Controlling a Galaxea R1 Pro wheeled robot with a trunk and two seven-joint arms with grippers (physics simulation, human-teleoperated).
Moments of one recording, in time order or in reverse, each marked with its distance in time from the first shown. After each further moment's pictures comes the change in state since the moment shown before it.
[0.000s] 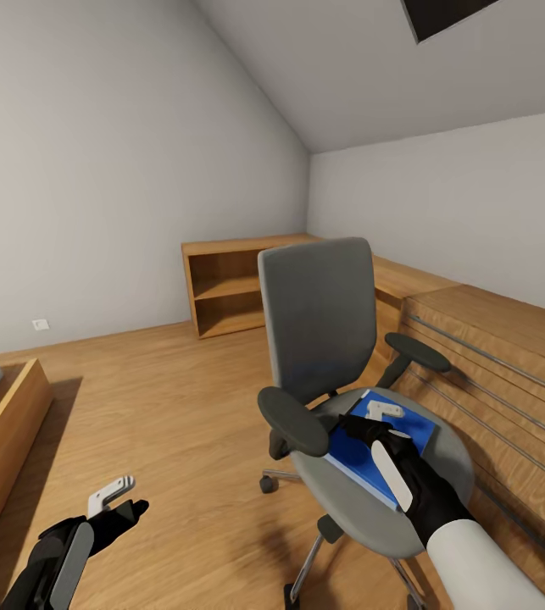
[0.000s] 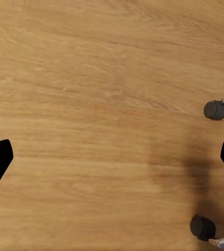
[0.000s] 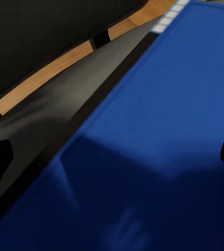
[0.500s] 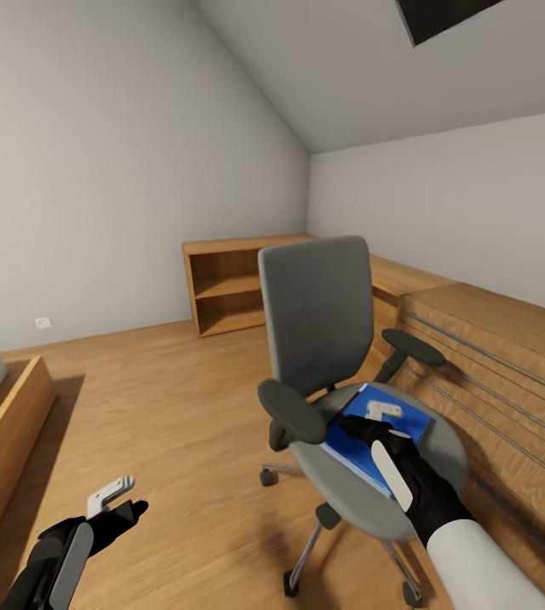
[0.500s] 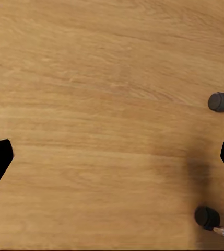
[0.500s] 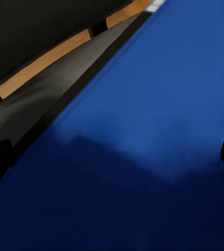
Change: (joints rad) left arm 0.000 0.001 0.001 0.003 -0.001 -0.001 0.001; right arm 0.000 0.000 -0.001 -0.001 -0.003 -0.001 0.001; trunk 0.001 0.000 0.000
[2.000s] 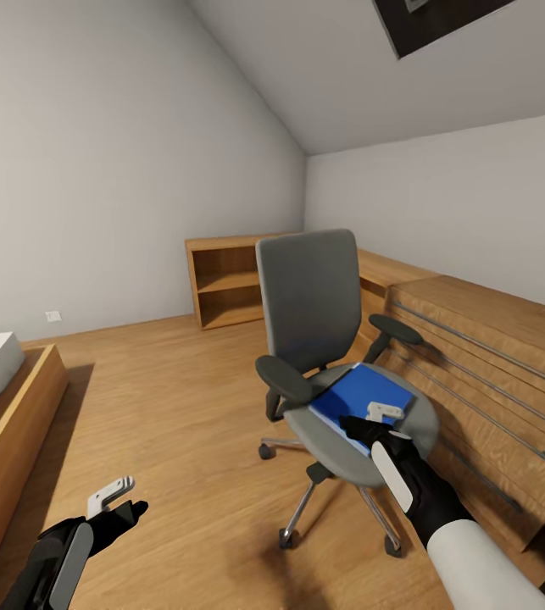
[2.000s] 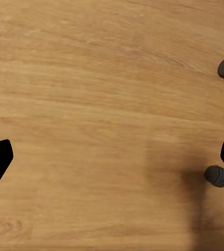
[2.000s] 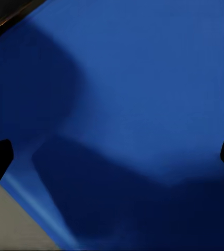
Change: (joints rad) left arm 0.000 0.000 0.000 0.002 0.000 0.001 0.000; right arm 0.000 -0.001 0.000 0.013 0.000 -0.001 -0.001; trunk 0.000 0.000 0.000
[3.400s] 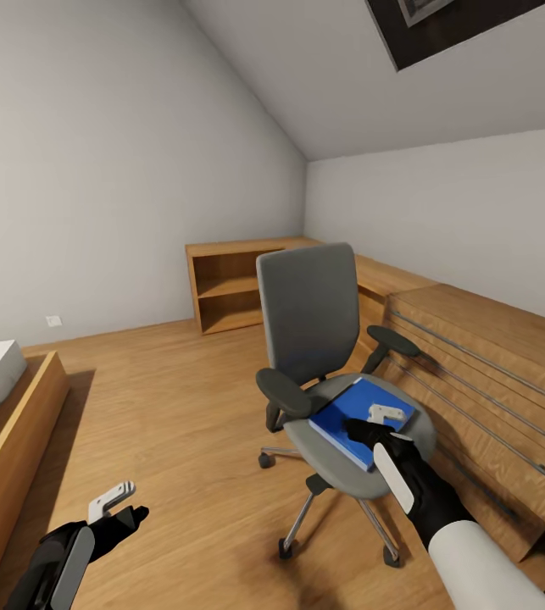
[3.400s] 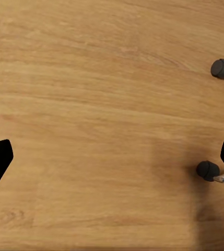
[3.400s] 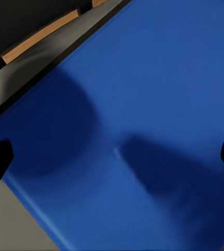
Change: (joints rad) left arm 0.000 0.000 -0.001 0.031 -0.001 -0.004 0.000; right arm 0.000 -0.005 -0.004 0.015 0.003 -0.007 0.007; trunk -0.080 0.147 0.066
